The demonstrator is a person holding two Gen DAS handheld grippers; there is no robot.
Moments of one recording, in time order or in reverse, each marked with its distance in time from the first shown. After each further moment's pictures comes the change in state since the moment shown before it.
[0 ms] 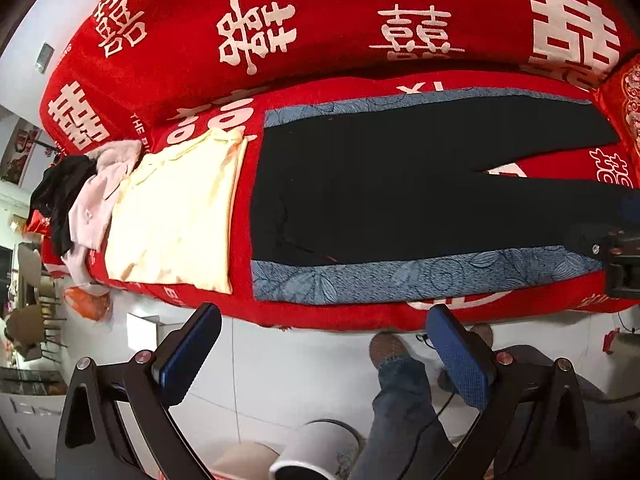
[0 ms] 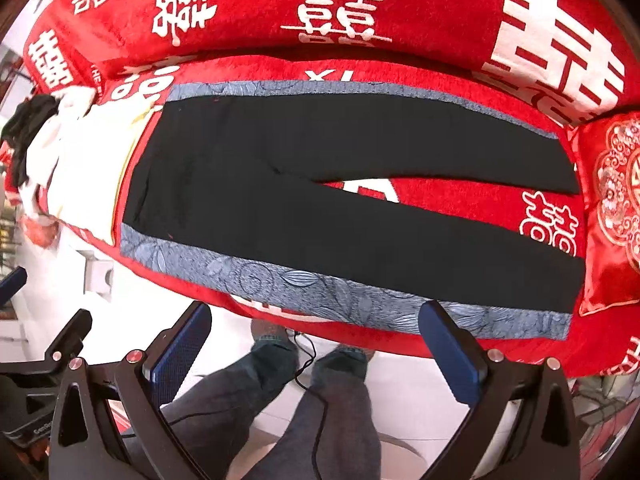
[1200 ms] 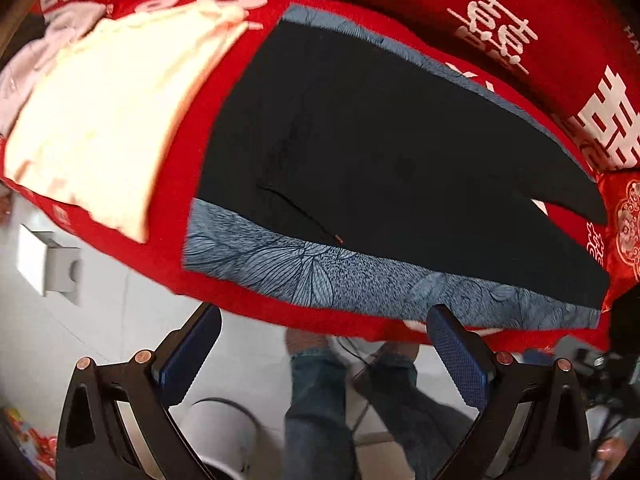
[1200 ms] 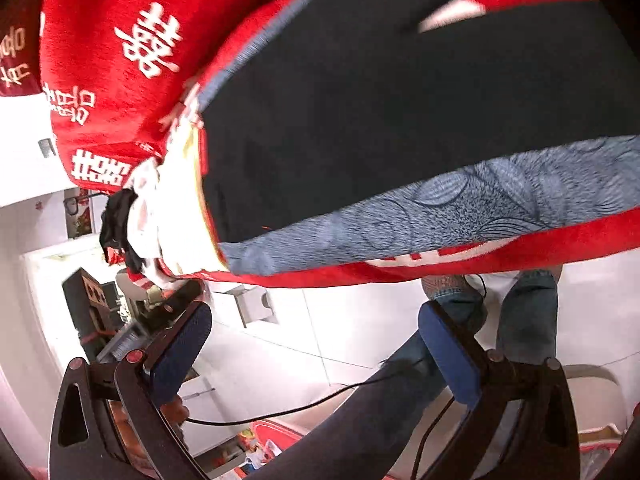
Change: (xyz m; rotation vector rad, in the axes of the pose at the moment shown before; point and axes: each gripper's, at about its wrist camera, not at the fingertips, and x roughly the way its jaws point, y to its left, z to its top) left arm 0.165 0.069 -0.022 -0.320 0.157 -0.387; right arm 0.130 0.004 -0.050 0.463 0.146 0.605
